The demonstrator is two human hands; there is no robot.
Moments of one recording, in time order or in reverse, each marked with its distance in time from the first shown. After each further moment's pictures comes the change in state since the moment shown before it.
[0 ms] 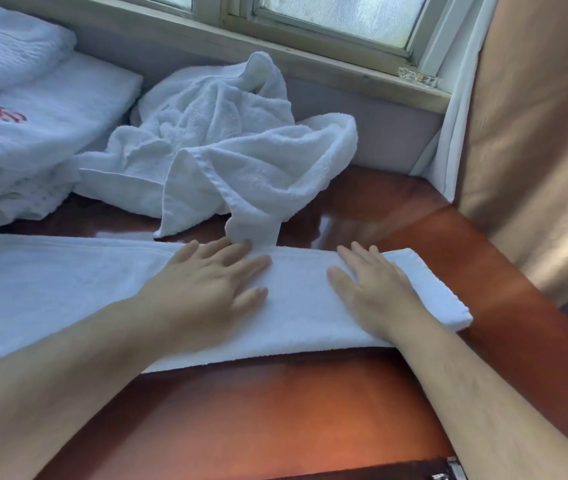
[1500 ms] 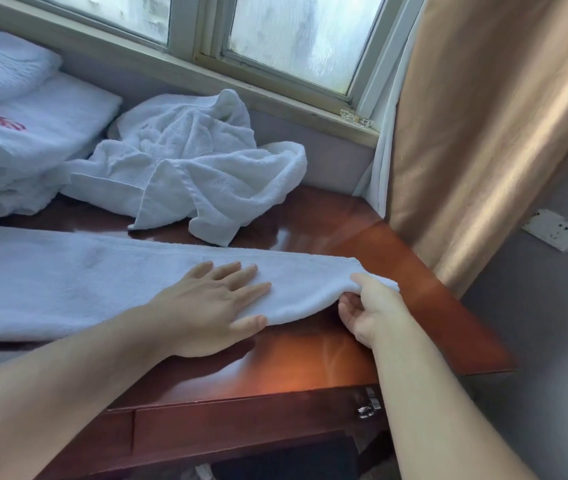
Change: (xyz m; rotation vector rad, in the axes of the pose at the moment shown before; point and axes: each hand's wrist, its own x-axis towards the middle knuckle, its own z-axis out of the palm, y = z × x) left_hand -0.031 0.035 0.015 0.054 -0.044 0.291; right_hand -0.074 0.002 -0.036 1.494 0.378 0.729
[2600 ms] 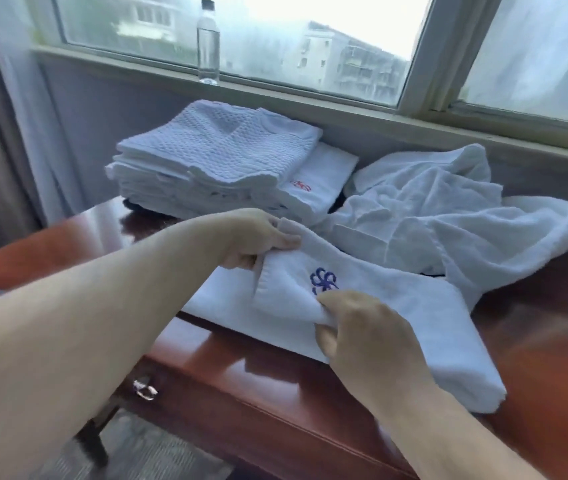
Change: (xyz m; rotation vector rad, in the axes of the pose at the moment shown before) left_hand -0.155 -0.194 -0.118 -1.148 0.242 -0.833; right_hand -0.185 0.100 0.210 -1.219 -0.667 -1.406
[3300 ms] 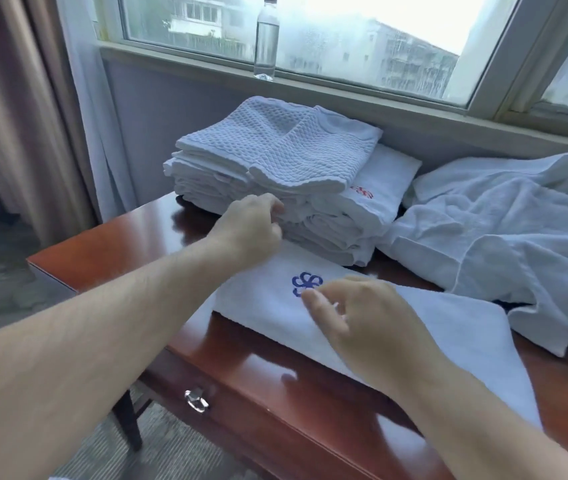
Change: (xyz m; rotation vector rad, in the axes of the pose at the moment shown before) left_hand -0.008 -0.047 -0.062 0.588 0.645 0.241; right_hand 0.058 -0.041 0.024 0.249 -0.142 -0.096
